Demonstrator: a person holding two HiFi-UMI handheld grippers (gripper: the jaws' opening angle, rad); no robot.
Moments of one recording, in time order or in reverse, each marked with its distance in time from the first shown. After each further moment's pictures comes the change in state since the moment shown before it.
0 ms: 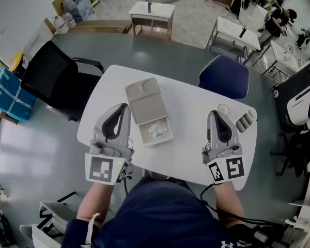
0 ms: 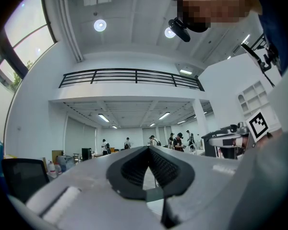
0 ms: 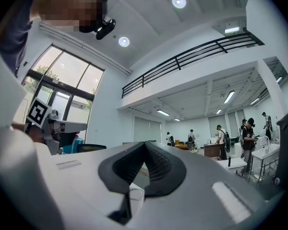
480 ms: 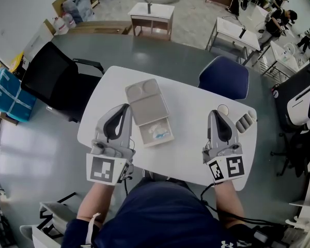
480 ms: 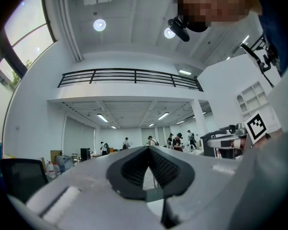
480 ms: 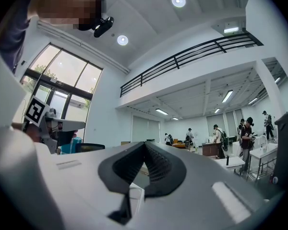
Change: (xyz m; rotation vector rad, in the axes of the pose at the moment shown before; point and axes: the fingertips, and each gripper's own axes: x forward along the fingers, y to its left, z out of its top) left arm 0.002 -0.007 0.001 0.001 -0.005 -0.014; right arm -0.001 -0.007 -0.004 0.006 0.012 -0.020
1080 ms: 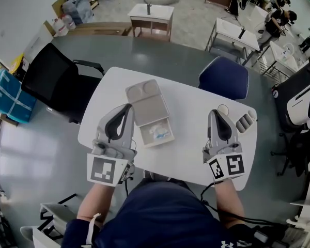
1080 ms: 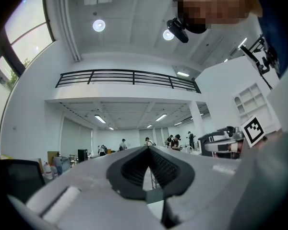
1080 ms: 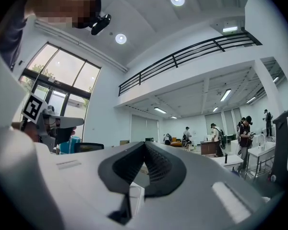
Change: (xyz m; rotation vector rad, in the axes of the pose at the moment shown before) left arm 0.004 -0.006 0.009 0.002 -0.015 -0.028; right arm 0.003 -0.005 -0.003 0.013 0.017 -0.018
